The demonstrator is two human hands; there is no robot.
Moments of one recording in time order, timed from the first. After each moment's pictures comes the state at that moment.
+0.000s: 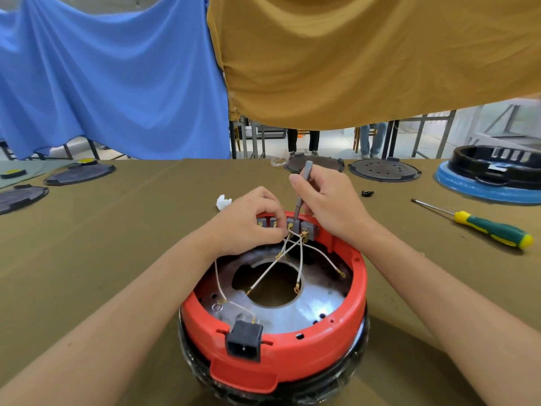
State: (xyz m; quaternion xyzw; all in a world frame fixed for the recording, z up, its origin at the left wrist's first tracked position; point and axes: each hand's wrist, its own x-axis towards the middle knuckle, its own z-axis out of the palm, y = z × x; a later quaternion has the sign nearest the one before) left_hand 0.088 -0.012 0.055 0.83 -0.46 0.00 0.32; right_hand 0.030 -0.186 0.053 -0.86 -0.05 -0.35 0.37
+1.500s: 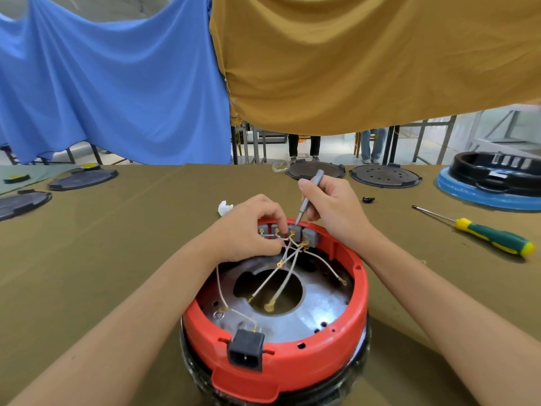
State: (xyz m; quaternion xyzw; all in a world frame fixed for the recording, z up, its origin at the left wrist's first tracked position) left_hand 0.090 -0.007 0.055 0.82 -0.46 0.01 0.32; right_hand 0.044 -0.198 0.040 -0.80 -0.02 -0.30 0.52
